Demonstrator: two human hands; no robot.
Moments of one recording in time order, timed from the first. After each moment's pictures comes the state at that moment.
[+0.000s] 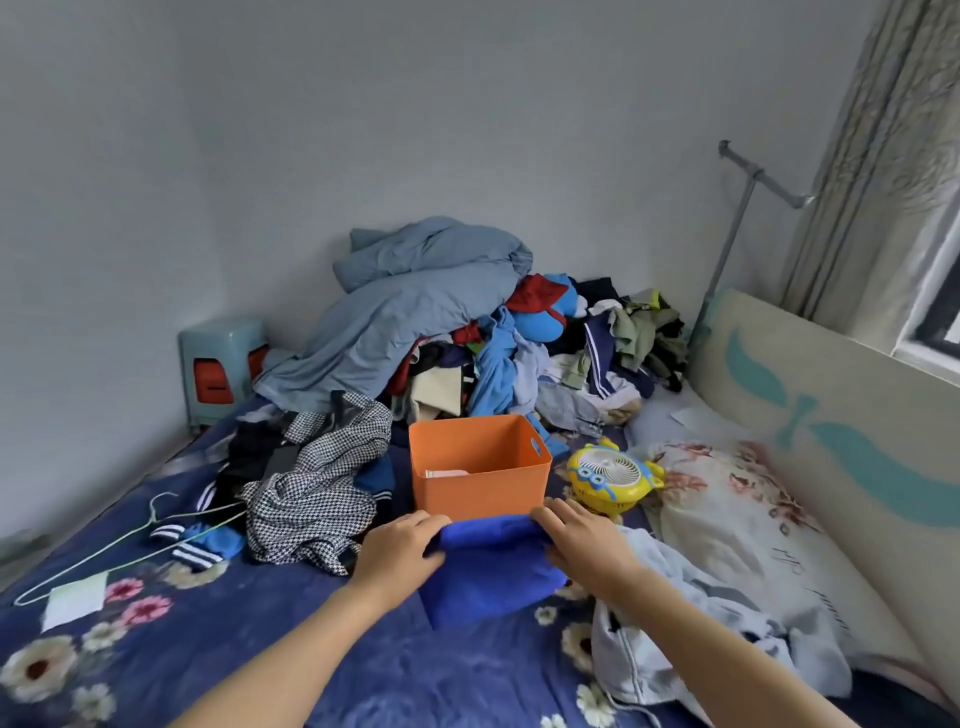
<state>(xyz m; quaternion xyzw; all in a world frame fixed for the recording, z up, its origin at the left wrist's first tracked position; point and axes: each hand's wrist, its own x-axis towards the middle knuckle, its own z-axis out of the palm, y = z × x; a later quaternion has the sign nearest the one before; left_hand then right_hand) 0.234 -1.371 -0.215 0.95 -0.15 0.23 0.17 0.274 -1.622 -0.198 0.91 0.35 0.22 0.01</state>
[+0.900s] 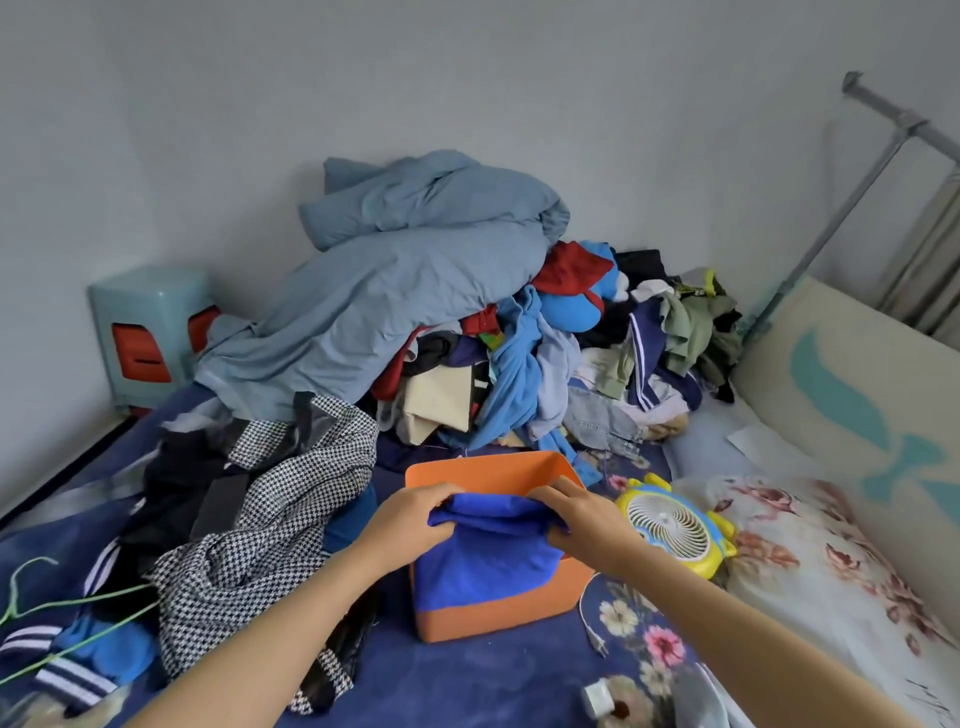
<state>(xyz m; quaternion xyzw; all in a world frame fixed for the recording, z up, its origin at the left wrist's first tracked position) 0.599 -1.261 -0.232 0.92 -0.14 0.05 0.37 0.614 -1.502 -0.187 0.96 0.26 -0.02 -0.02</state>
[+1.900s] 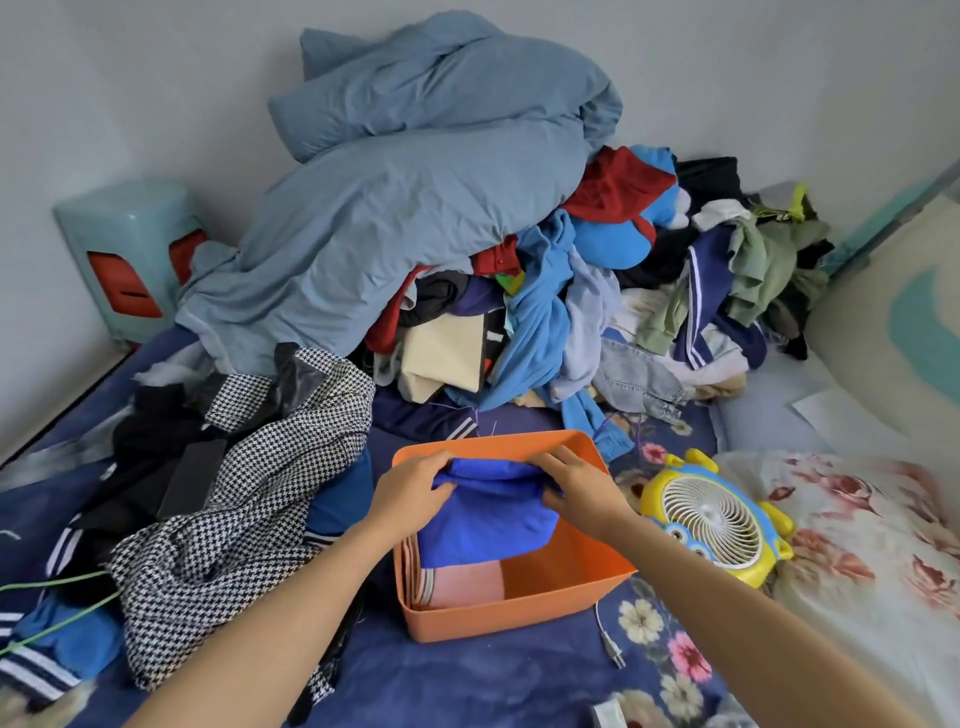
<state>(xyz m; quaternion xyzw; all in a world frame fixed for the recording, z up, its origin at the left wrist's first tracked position) 0.750 -1.281 -0.300 0.95 -0.02 0.01 0.32 0.789 -1.509 -0.273 0.96 0.25 -0.08 -0.13</state>
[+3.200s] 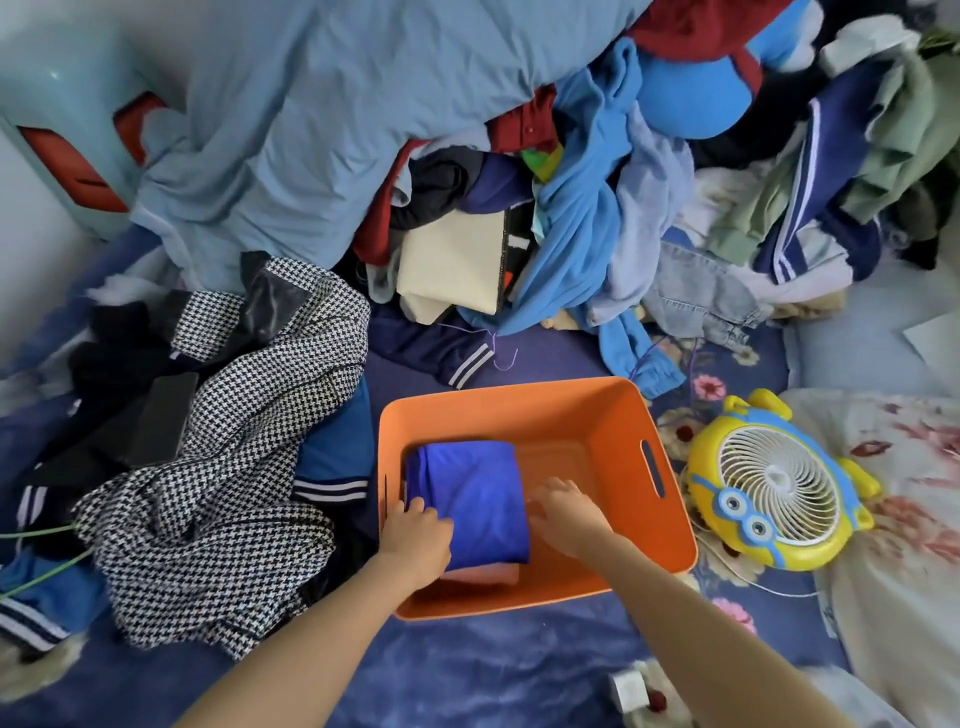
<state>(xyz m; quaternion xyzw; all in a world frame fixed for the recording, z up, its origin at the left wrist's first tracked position) 0.776 -1.305 -0.441 0.95 -0.10 -0.29 -0.07 0.841 -1.495 -0.441 0.93 0.15 -0.32 -0.08</state>
